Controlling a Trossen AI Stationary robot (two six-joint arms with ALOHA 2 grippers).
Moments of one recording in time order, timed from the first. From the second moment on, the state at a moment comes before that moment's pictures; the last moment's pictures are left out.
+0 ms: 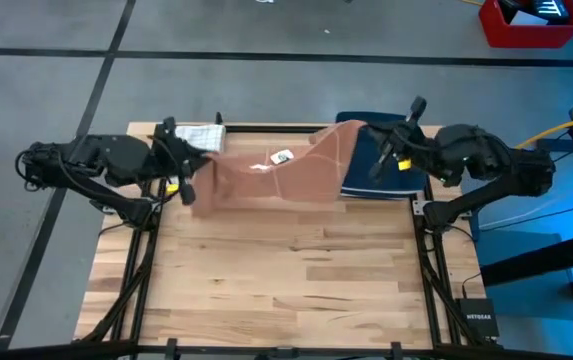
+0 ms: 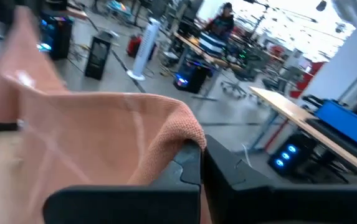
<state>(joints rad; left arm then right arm) -0.24 1.00 1.46 -0.78 -0.68 0.03 0.17 1.08 1.49 -0.54 0.78 -0.30</state>
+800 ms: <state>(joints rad) -0.52 1.03 1.53 -1.04 -0.60 -0.44 0.08 1.20 1.20 -0.44 0.65 -0.14</state>
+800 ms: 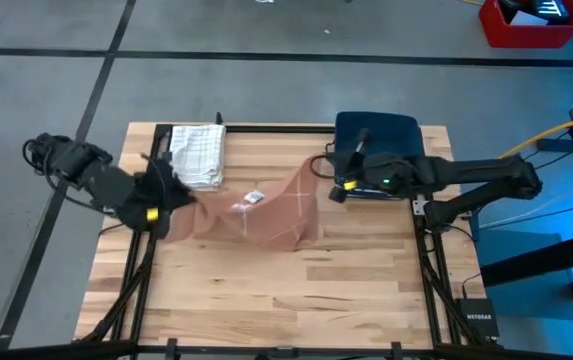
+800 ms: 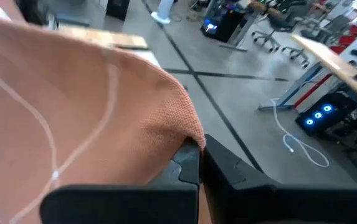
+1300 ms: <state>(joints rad) -0.72 1.34 1.41 -0.93 -0.32 -0.60 -0.06 1.44 1.05 0.10 0.64 -0.28</state>
